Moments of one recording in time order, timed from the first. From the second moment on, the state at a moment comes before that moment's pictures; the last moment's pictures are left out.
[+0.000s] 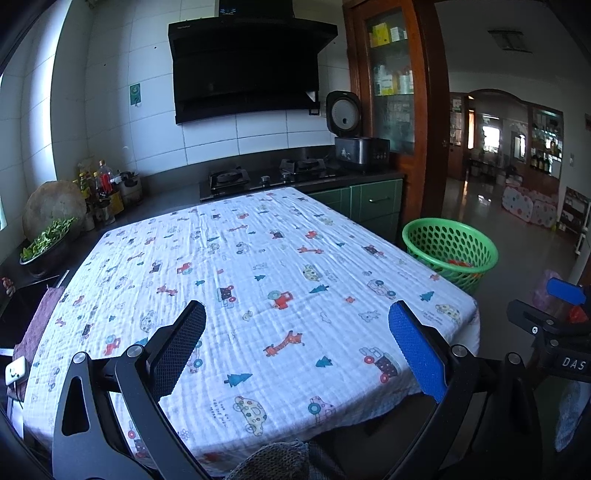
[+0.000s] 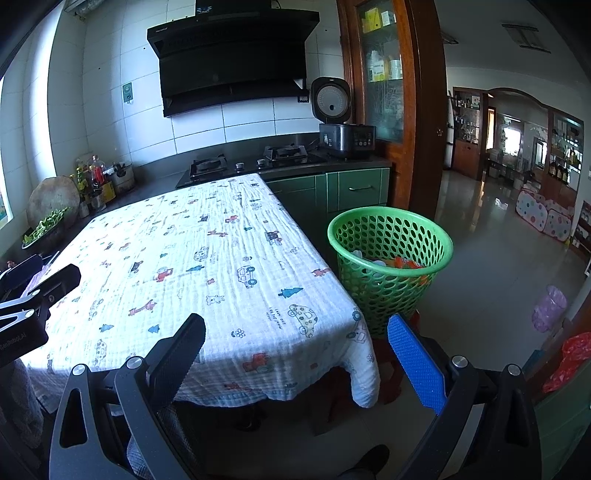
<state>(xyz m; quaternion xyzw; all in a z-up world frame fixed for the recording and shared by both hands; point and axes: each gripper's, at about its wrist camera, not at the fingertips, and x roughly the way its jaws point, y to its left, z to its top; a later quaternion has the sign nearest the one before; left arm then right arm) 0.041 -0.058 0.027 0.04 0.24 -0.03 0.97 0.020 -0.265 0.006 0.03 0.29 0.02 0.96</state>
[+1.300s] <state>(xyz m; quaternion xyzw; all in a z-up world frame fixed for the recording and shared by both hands) 0.042 -0.057 0.024 0.04 0.24 -0.02 0.97 0.018 -0.263 0.007 0.03 0.29 0.02 0.96</state>
